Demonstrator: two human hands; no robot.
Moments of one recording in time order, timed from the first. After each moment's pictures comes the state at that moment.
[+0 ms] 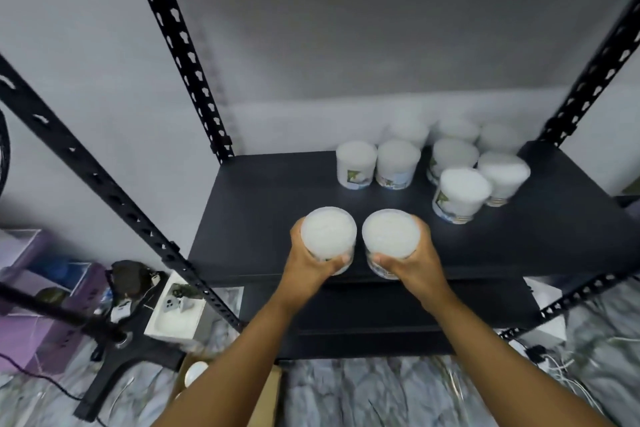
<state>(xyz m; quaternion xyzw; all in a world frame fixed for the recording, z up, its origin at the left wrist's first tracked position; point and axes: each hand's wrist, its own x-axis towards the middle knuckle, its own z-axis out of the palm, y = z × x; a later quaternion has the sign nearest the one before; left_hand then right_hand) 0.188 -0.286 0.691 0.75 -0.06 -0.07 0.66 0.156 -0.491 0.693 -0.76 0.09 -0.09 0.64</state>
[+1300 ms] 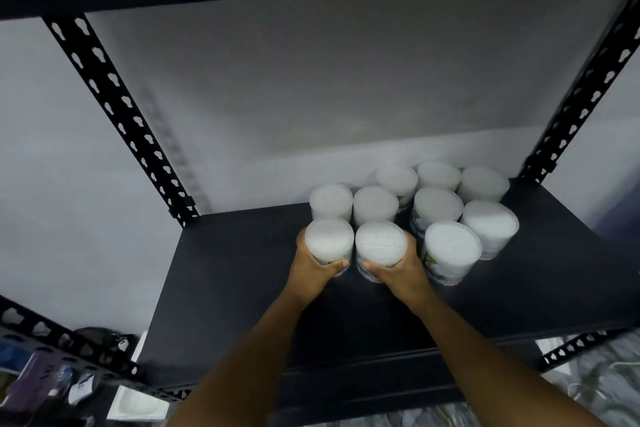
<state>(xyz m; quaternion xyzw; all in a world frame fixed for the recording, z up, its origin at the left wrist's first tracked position) 0.339 -0.355 0.672 0.76 -0.08 -0.08 0.64 0.281 -0.541 0.672 -0.74 0.12 -0.12 0.65</state>
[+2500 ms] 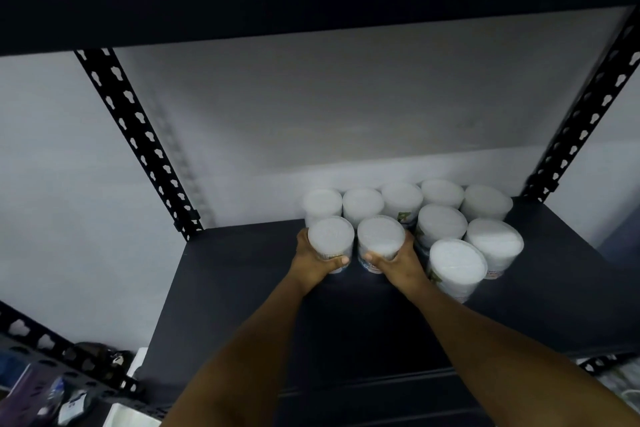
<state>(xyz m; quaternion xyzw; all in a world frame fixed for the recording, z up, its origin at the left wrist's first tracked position) 0.387 -0.356 0.680 0.78 -0.08 -0.11 0.61 0.327 -0.548 0.680 -0.77 0.12 -0.13 0.61</state>
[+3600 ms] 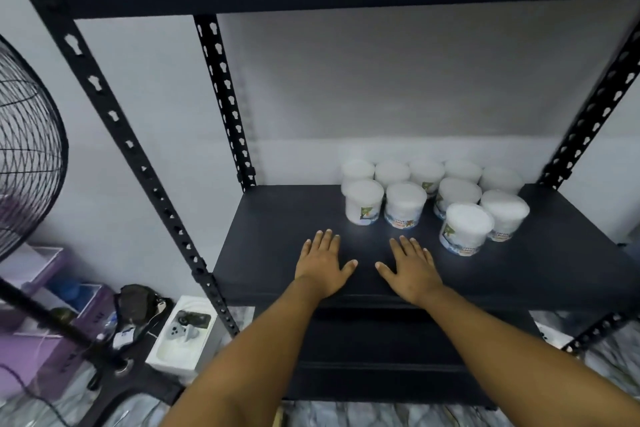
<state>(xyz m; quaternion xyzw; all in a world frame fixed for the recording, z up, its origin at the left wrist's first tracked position) 0.230 -0.286 0.703 0.98 -0.16 -0.07 0.09 0.199 -0.487 0.691 -0.99 0.04 0.05 0.11</state>
